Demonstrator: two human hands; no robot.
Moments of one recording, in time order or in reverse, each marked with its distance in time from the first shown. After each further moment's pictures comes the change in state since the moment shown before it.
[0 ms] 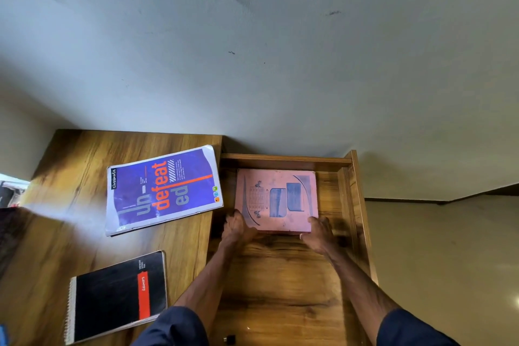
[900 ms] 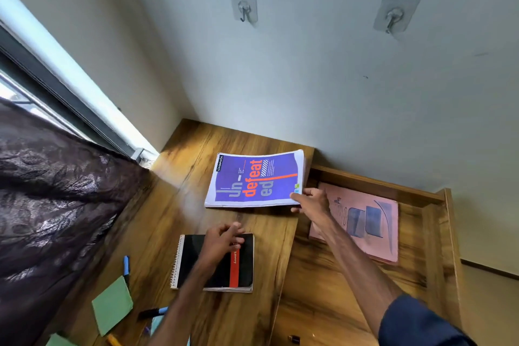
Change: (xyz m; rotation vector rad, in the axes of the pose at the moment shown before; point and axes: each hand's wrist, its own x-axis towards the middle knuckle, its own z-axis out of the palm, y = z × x) left_hand -0.109 -0.225 -0.147 -0.960 0.247 0.139; right_hand -0.098 -0.266 0.041 0.800 -0.001 -0.270
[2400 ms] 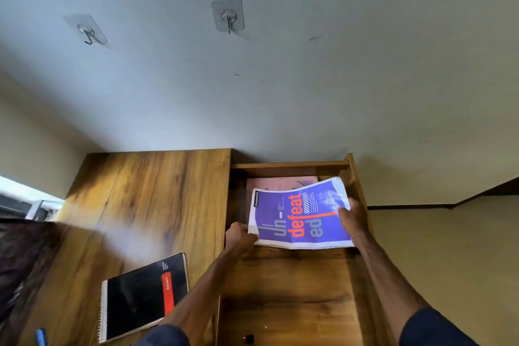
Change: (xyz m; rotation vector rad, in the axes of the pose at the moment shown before) left_hand 0.013 0.011 0.236 0.725 -0.167 0.011; right_hand 0.005 0.135 -0.283 -0.136 0.464 0.079
